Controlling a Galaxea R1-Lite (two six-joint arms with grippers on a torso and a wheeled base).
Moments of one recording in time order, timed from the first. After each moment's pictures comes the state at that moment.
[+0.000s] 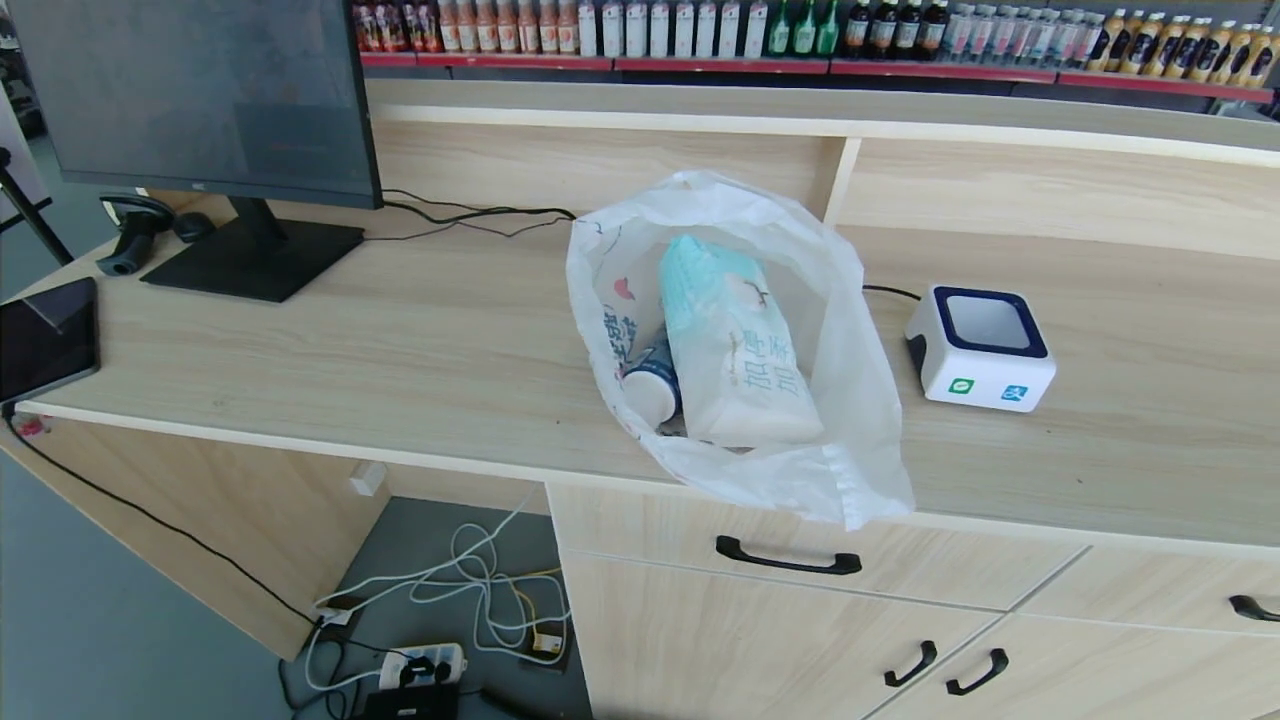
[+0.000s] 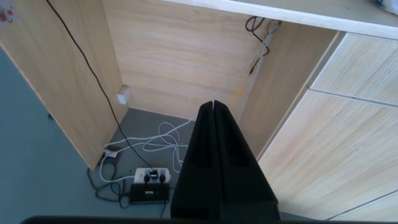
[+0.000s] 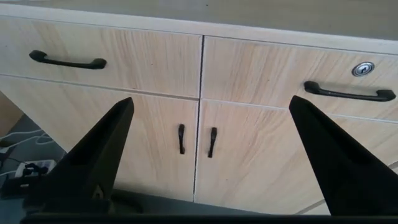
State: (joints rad) left arm 0.00 0.00 0.00 0.01 0.00 0.00; right arm -0.01 0.00 0.00 0.00 -0.03 -0.04
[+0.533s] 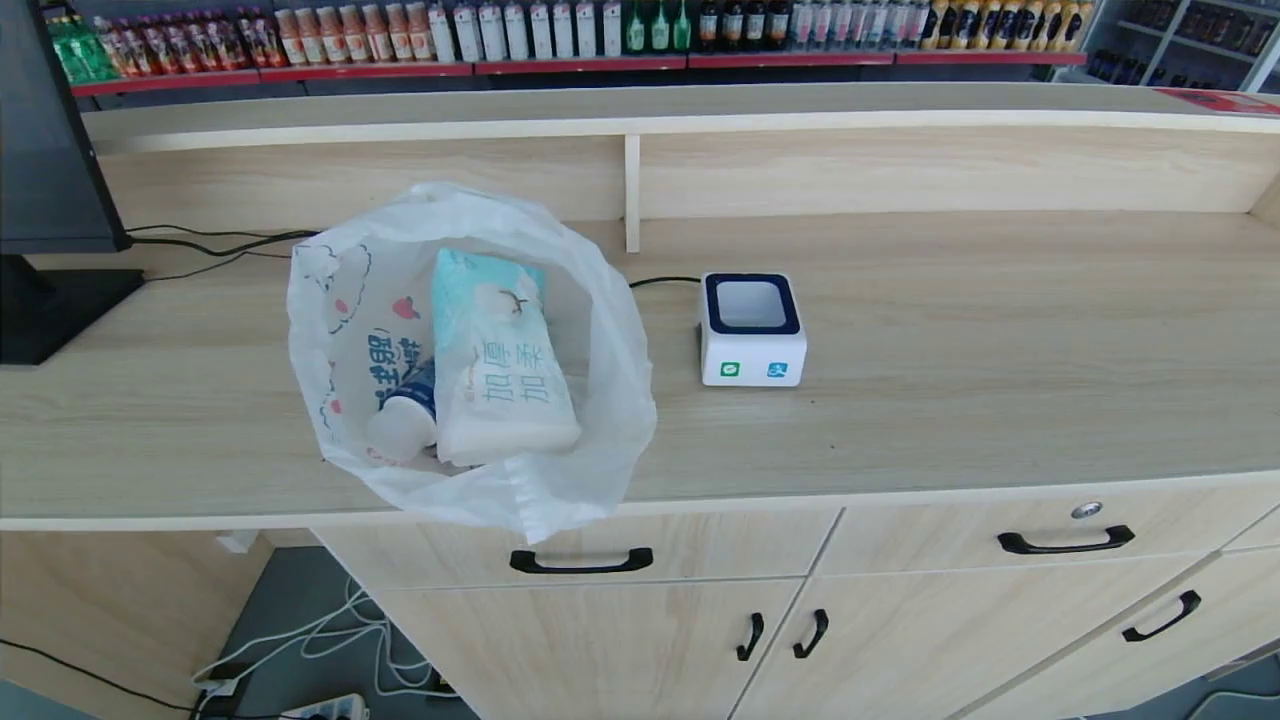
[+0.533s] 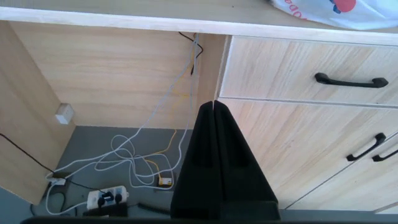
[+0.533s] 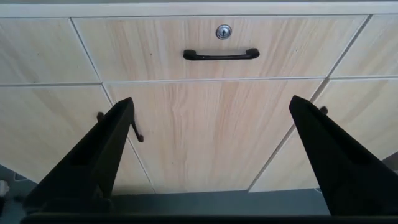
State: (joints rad) left arm 0.00 0.00 0.00 0.01 0.00 0.00; right arm -0.01 0.00 0.00 0.00 -0.03 -0.04
